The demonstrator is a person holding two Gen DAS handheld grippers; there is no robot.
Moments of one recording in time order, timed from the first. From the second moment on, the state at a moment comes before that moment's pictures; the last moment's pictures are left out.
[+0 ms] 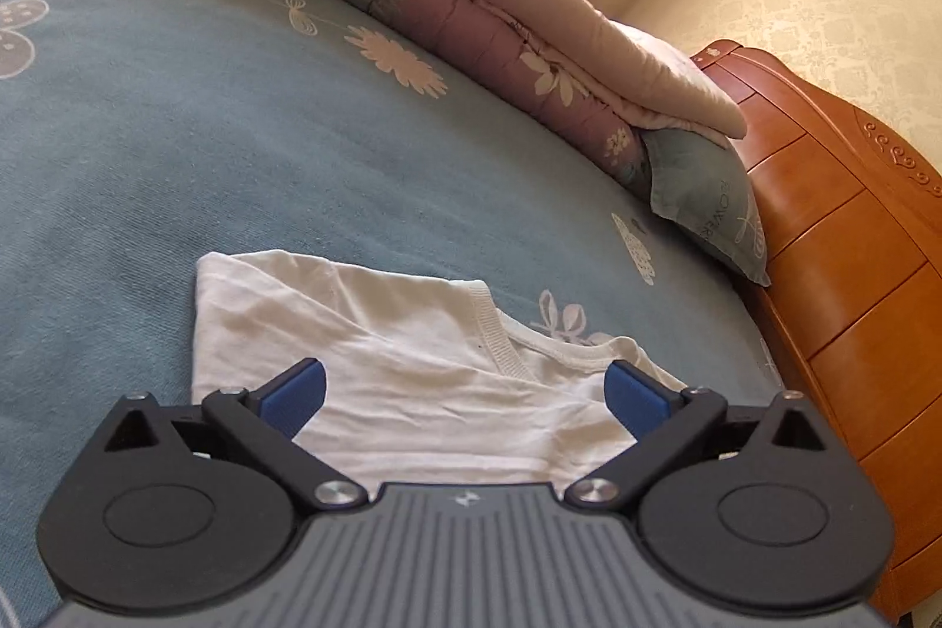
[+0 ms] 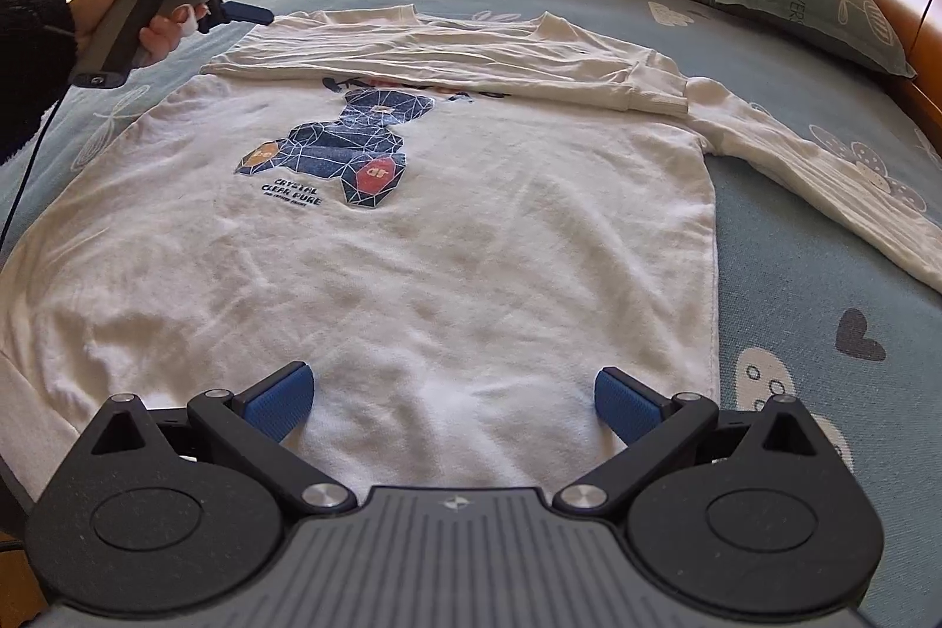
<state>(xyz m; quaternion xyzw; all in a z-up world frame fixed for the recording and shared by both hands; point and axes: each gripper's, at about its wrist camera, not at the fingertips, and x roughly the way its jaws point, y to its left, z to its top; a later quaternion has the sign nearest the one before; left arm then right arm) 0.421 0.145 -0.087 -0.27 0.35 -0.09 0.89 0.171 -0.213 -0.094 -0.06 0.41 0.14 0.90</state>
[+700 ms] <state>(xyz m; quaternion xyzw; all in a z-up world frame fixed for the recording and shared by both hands) 0.361 0.127 -0.081 -0.18 0.43 -0.12 0.88 0.171 -0.215 -0.094 -0.06 0.42 0.14 0.90</state>
